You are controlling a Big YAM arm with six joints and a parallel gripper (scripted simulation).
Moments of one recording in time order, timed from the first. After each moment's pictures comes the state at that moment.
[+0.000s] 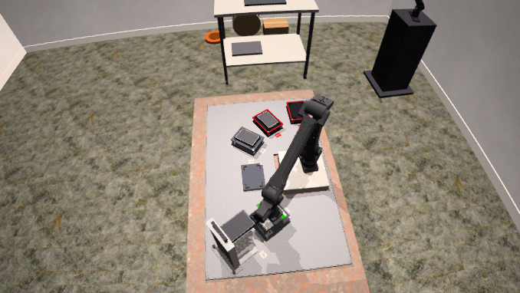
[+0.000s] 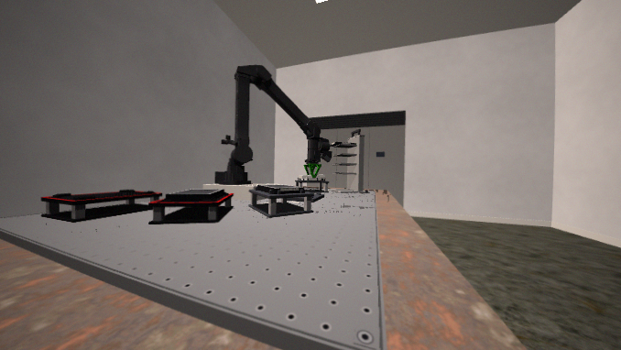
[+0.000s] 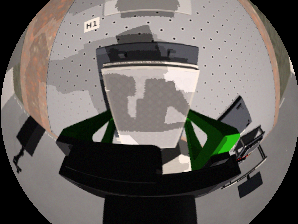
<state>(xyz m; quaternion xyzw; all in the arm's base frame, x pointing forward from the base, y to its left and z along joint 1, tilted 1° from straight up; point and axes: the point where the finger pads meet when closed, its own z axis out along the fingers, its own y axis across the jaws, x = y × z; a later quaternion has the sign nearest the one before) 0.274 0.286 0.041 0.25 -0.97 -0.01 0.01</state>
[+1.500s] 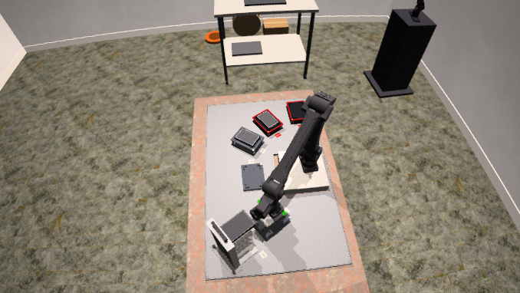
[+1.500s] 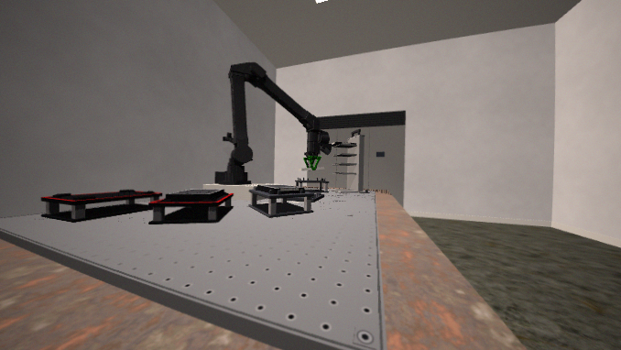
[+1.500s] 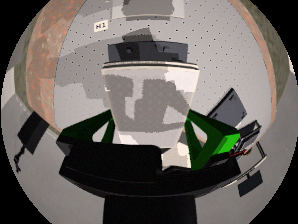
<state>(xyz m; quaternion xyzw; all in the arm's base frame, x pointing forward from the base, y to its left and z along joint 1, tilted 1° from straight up) 0.272 0.284 0.082 0.25 -0.97 -0.01 0.01</state>
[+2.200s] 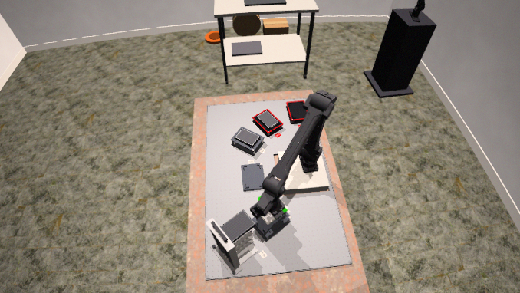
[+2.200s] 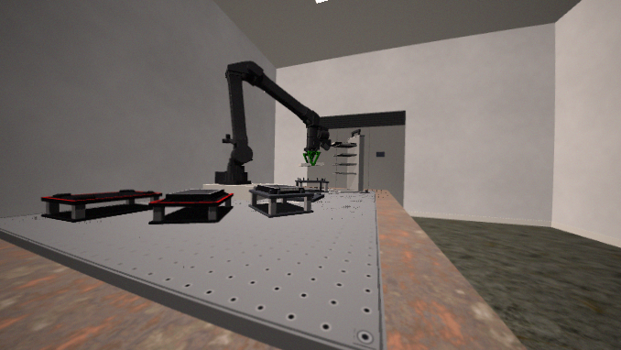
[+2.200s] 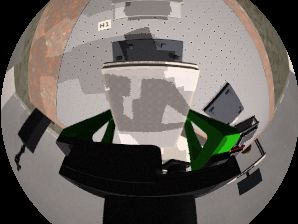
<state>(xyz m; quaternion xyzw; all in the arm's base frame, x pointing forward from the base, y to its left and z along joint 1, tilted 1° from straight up) 0.269 0.281 0.106 0.25 -0.97 -0.01 0.01</state>
